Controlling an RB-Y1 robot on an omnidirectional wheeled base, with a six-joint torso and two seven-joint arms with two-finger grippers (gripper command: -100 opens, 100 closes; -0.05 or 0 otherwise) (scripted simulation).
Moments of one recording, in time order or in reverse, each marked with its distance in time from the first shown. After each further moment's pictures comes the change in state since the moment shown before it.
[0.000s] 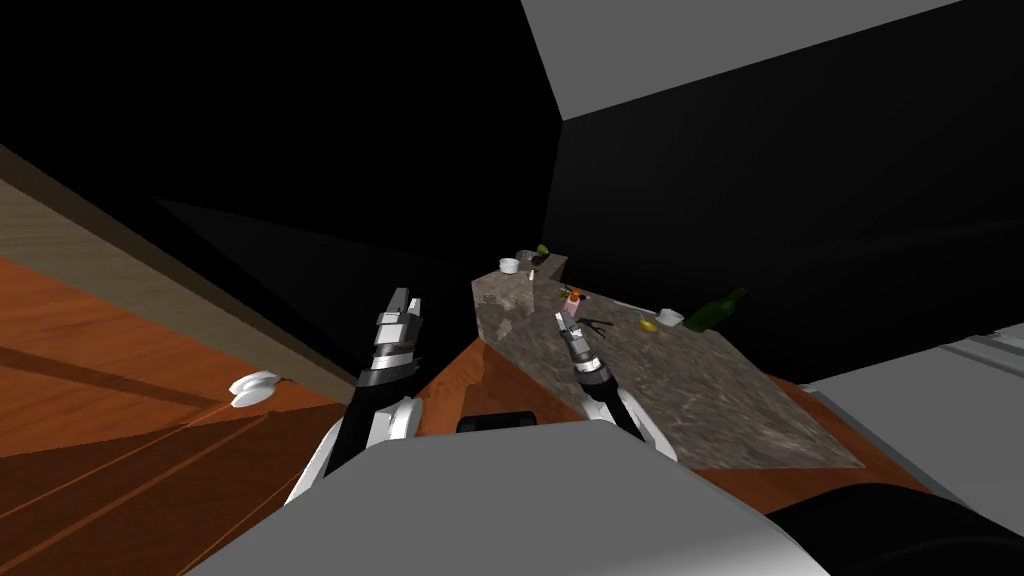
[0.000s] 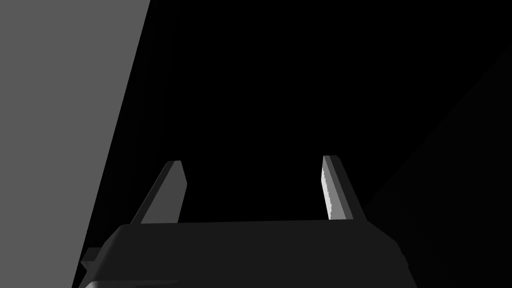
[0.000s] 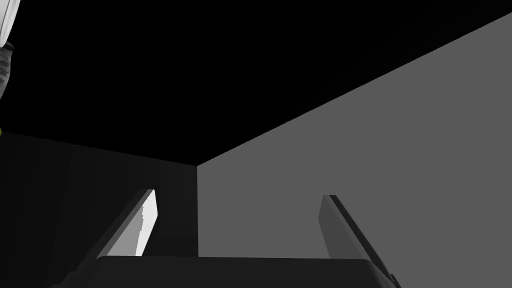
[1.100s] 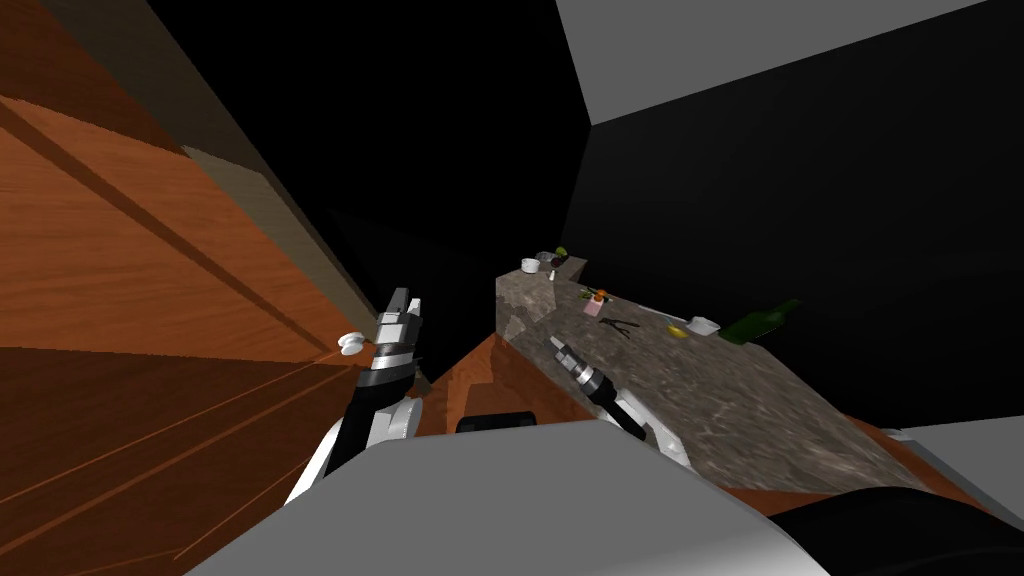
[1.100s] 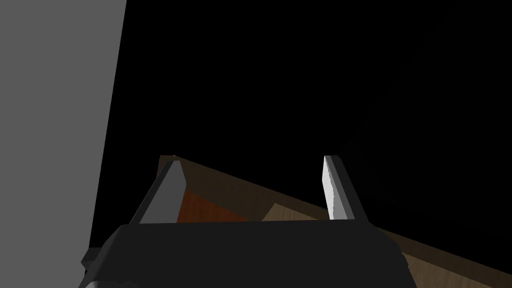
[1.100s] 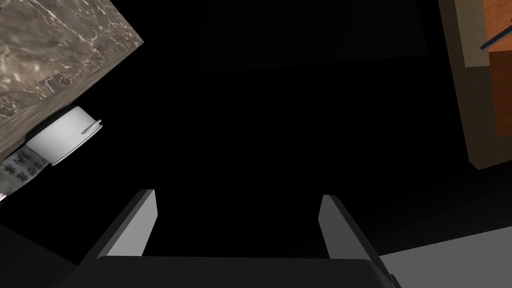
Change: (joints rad) left arm 0.000 0.000 0.000 0.000 0.000 0.000 0.000; right arm -0.064 -0.258 0.064 0.298 0.232 -0.008 0.047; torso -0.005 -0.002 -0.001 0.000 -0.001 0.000
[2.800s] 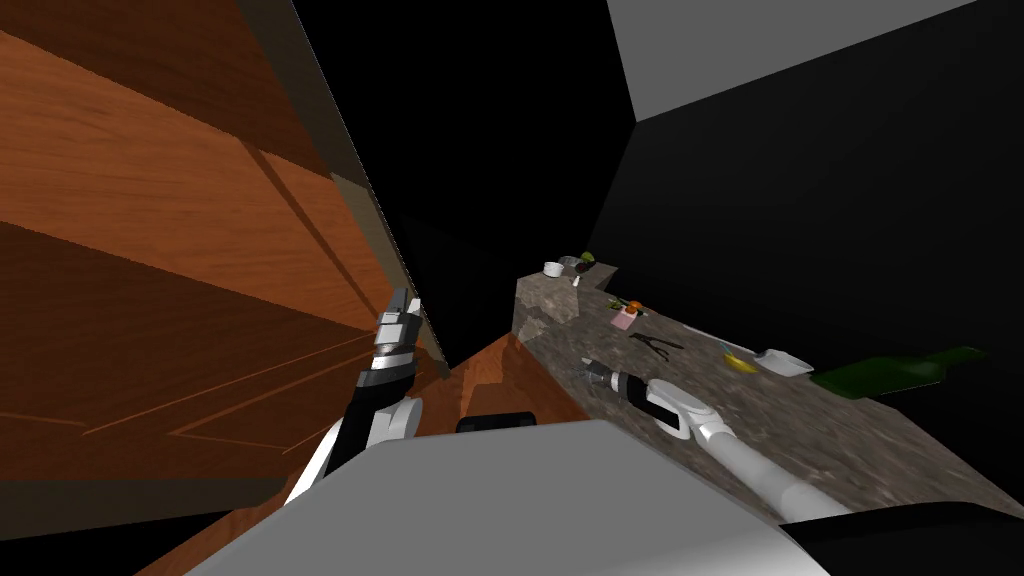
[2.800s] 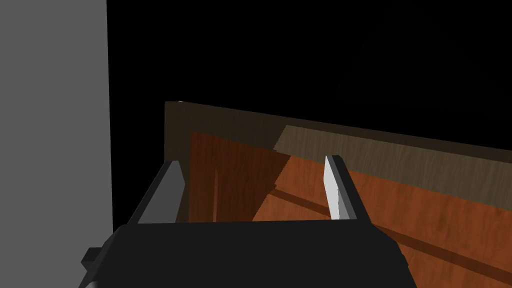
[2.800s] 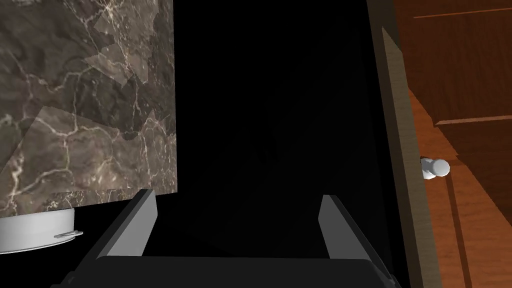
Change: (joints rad) left arm 0.000 0.000 0.000 0.000 0.000 0.000 0.000; right arm -0.161 -0.369 0.087 0.503 0.327 -0.033 0.044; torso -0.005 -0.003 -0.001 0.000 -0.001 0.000
